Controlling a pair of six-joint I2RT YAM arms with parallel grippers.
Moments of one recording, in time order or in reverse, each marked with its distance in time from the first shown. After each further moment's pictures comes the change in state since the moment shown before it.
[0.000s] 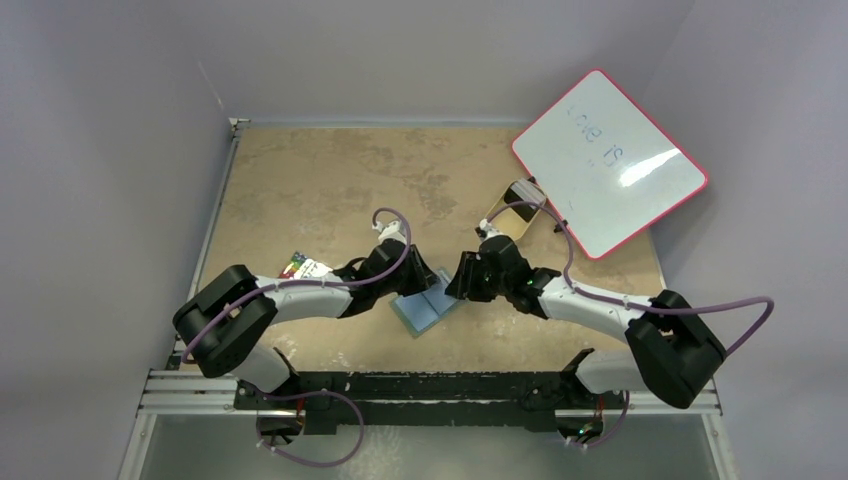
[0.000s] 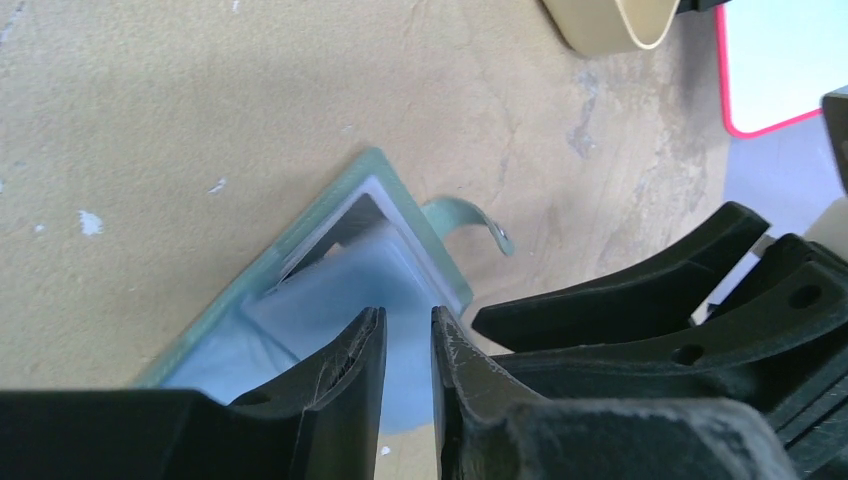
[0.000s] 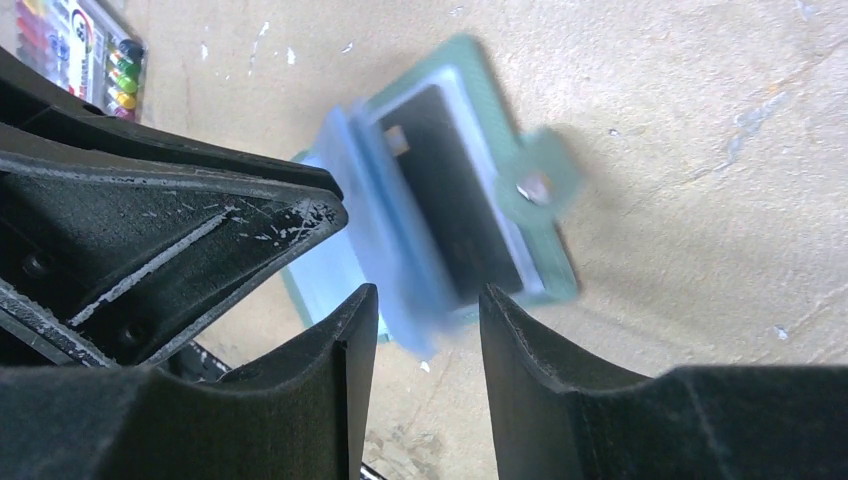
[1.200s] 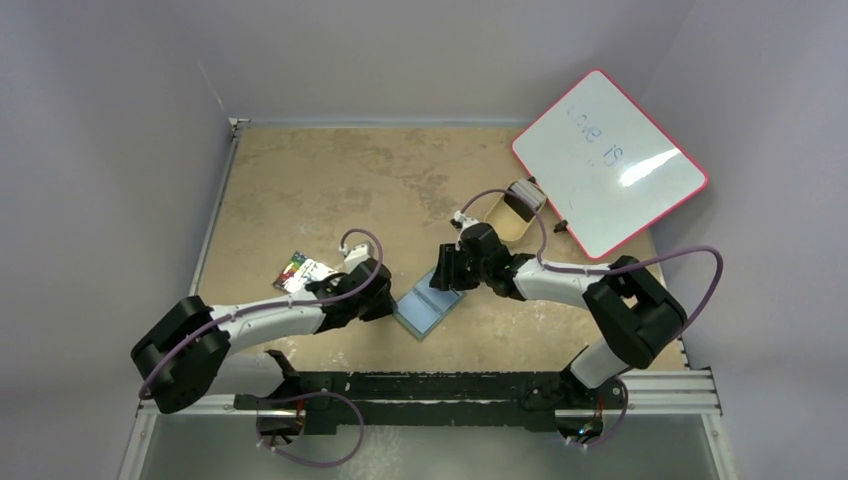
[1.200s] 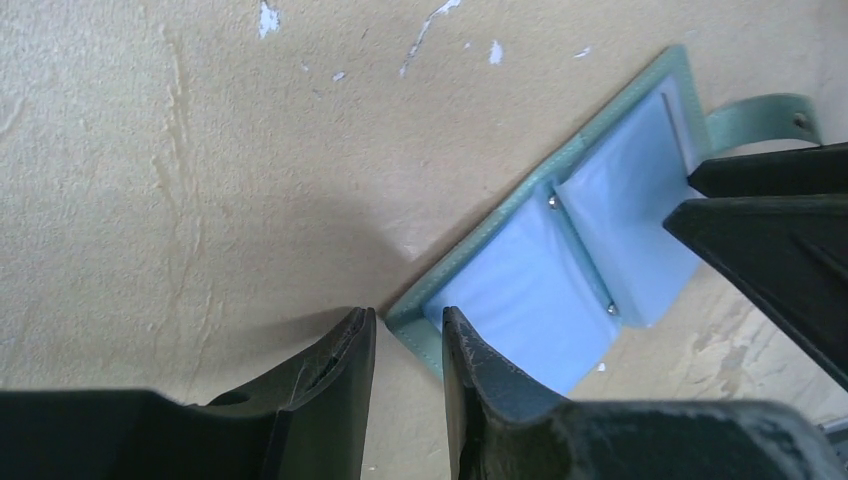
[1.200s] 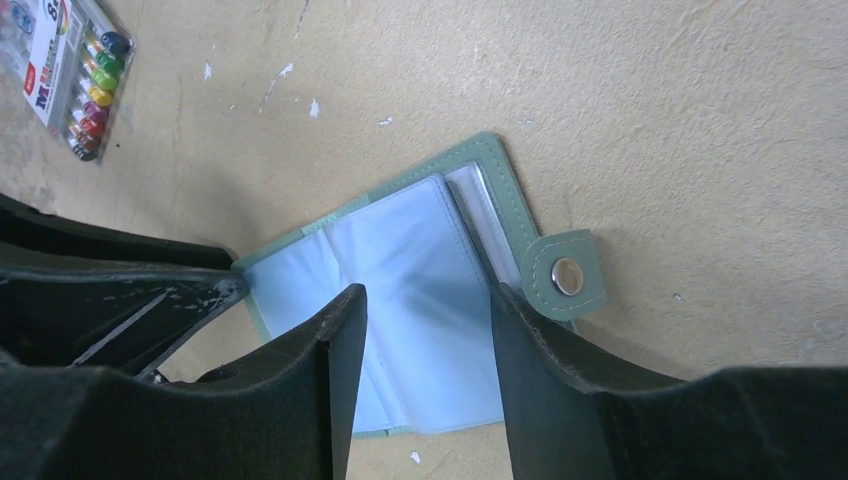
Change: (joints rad) left arm -0.001 -0.258 -0.116 -0.476 -0.166 -0.036; right arm 0.000 0.246 0.132 0.101 -0.049 -0.167
